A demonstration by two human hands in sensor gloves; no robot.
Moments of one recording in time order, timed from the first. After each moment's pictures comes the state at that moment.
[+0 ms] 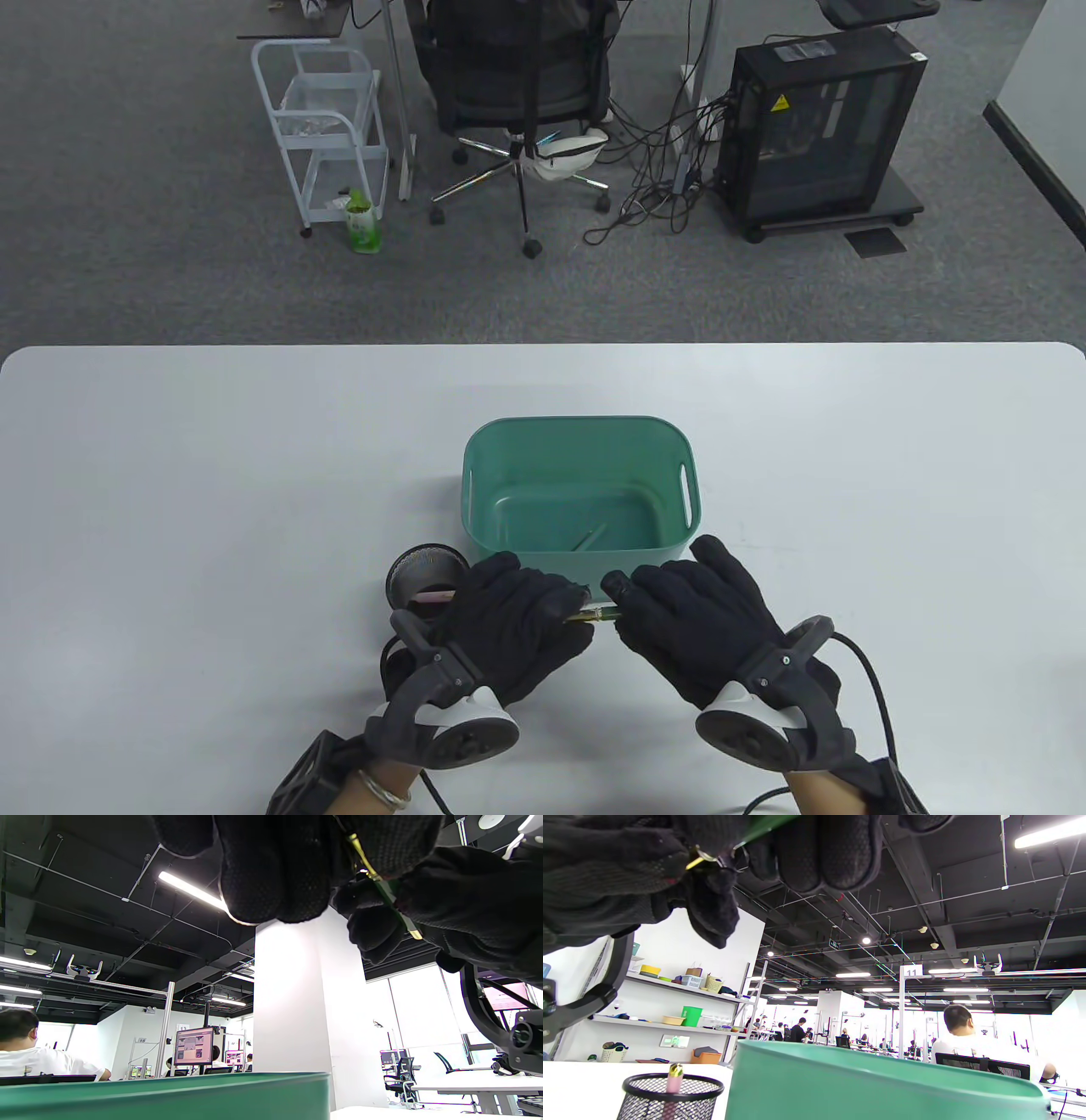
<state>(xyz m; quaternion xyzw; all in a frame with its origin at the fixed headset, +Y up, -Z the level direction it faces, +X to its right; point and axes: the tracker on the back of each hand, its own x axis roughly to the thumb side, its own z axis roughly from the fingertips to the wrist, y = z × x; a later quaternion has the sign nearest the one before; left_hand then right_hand) -0.101 -0.619 -0.221 0.30 -0.39 0.10 0.86 0.131 -0.612 -0.216 0.31 -0.32 0.89 0.09</state>
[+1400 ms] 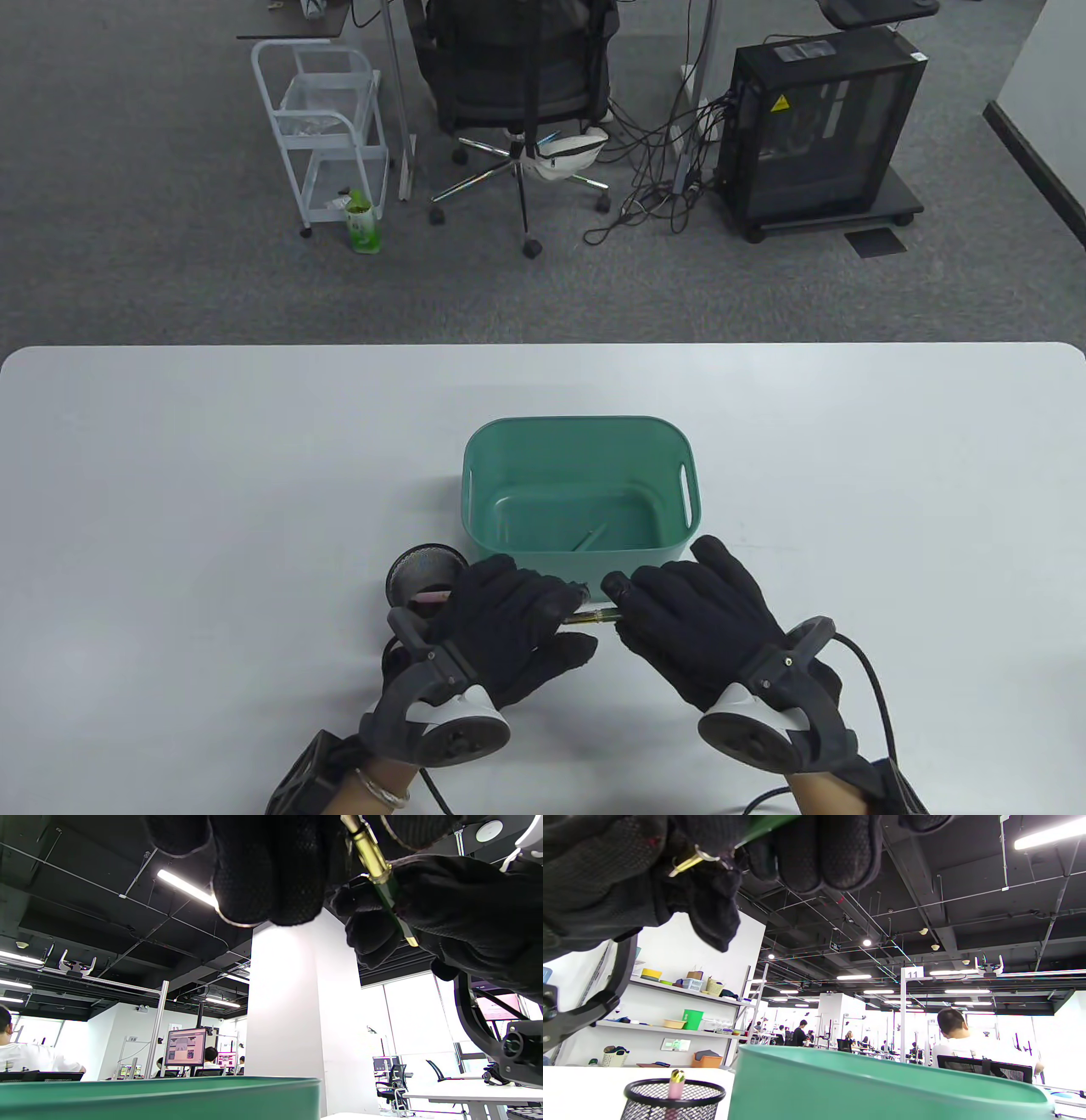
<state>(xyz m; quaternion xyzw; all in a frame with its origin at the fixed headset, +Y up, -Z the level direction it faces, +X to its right) -0.105 -0.618 -0.222 0.30 -0.40 0.12 0.86 0.131 -0.611 -0.214 0.31 -0.32 0.89 0.09</state>
